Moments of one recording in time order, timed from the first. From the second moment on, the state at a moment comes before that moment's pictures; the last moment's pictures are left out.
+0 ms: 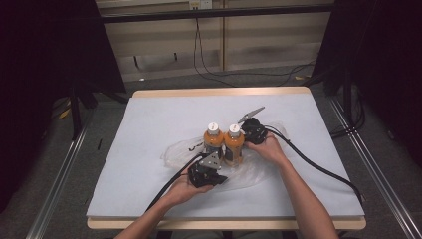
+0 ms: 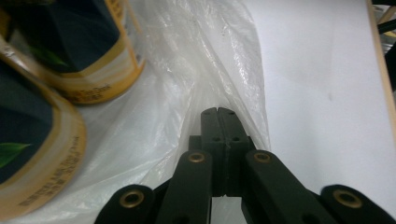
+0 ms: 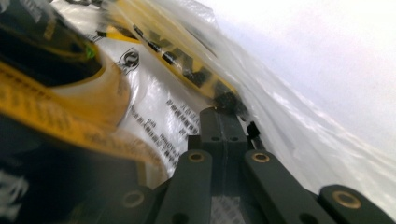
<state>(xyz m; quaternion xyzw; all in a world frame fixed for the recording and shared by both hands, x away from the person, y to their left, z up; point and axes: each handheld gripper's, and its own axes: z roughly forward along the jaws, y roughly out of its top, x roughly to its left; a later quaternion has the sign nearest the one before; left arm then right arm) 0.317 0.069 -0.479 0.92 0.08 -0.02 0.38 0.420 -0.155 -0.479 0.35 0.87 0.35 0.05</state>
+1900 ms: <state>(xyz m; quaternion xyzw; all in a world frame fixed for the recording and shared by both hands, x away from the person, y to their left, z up) 0.283 0.058 -0.476 0.93 0.01 -0.08 0.37 0.463 -0.137 -0.477 0.41 0.85 0.32 0.09</state>
